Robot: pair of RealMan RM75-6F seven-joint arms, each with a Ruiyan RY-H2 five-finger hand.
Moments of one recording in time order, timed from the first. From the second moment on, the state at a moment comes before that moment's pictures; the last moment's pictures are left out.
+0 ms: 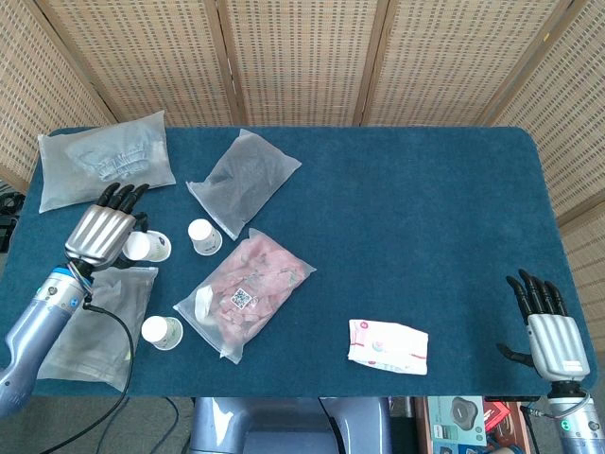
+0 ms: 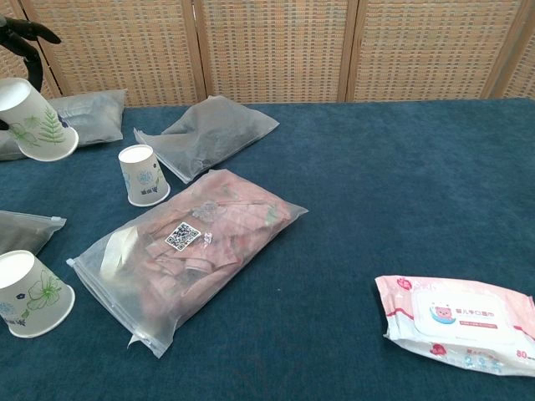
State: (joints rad) left arm -0.77 -0.95 -0.07 -1.81 0.97 0.97 0.45; right arm 0.09 -1.16 0.05 -1.61 -1.46 1.43 -0.07
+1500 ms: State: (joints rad) left arm -0.87 -1.40 -0.14 -1.31 0.61 0.84 0.52; right arm 0.10 -1.17 0.06 -1.58 -1.43 1.39 -0.05
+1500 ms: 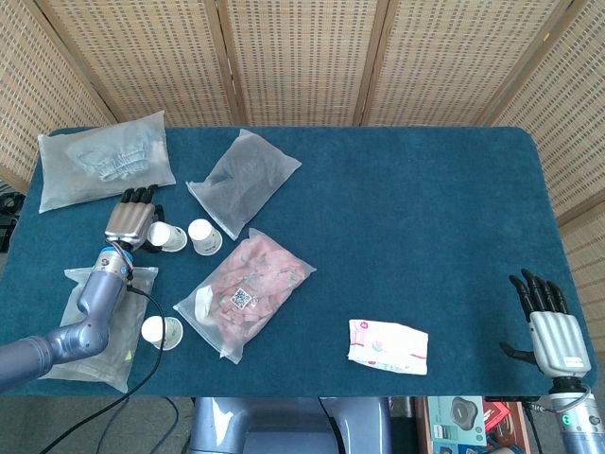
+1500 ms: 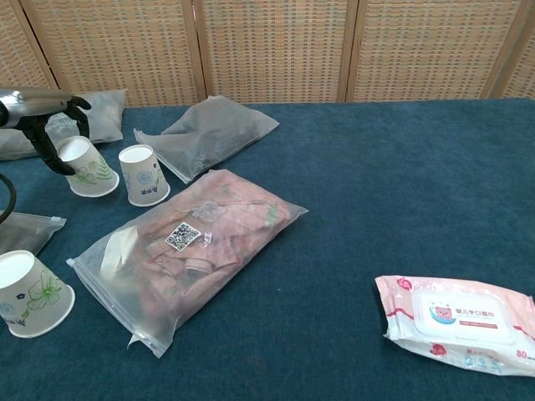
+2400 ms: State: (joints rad) left arm -0.82 -1.40 -0.17 -1.36 0.71 0.90 0.44; right arm 0.10 -1.17 0.06 -1.59 -1.43 1.39 -0.06
